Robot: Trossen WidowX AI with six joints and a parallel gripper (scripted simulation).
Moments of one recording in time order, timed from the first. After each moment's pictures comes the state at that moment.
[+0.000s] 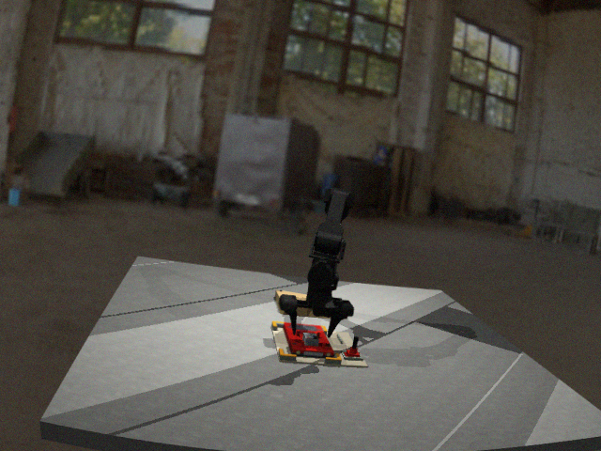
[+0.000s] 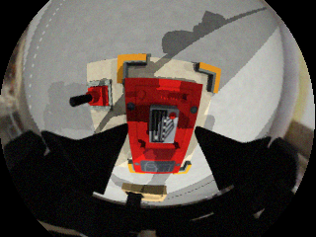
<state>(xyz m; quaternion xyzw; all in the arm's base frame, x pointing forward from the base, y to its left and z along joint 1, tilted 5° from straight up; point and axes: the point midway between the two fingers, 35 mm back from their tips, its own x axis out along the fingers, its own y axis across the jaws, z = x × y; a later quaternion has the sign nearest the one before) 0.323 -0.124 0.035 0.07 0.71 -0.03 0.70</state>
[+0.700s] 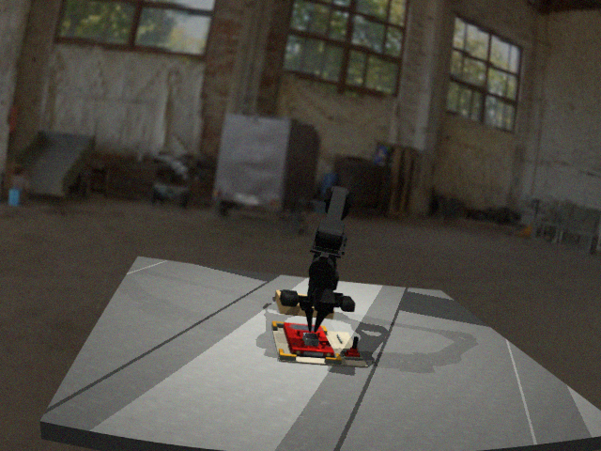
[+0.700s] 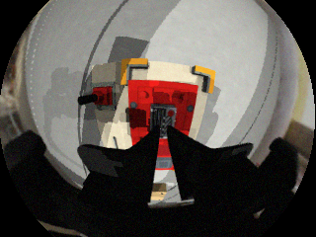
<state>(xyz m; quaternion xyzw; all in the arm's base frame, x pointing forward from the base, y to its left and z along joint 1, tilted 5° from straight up) 0.324 -0.124 0.047 0.07 0.71 -0.03 0.70</state>
